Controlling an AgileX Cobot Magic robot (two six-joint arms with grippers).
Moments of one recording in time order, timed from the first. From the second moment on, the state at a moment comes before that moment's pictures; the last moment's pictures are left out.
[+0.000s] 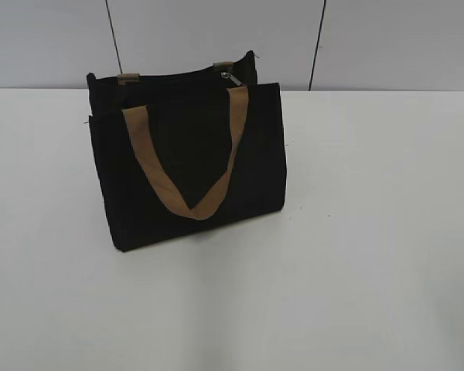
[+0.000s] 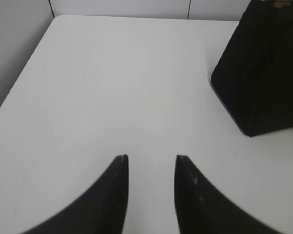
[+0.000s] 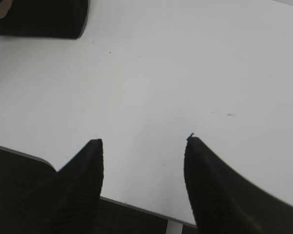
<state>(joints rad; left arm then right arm) 0.00 -0.01 -0.54 -0.02 1.07 0.01 0.02 -0.01 -0.47 0.19 1.10 -0.34</state>
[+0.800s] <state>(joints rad) -0.06 -0.01 -0.54 -0.02 1.07 0.01 0.02 -0.01 -0.47 0.19 1.10 -0.34</state>
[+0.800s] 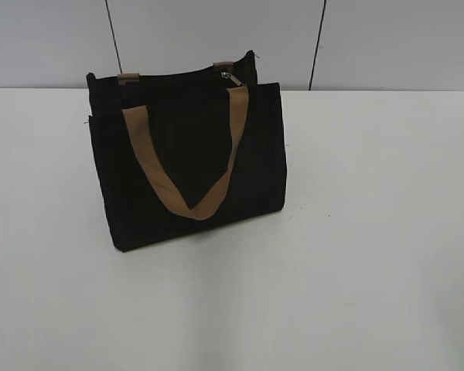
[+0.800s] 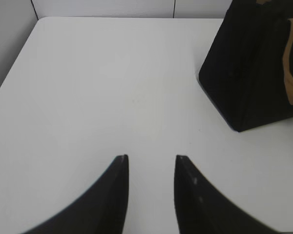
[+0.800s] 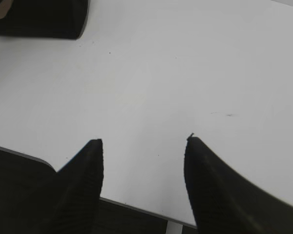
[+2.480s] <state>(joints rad) -0.06 -0.01 -0.54 -0.01 1.07 0.01 -0.05 -0.01 -0.47 0.19 1.10 -0.34</state>
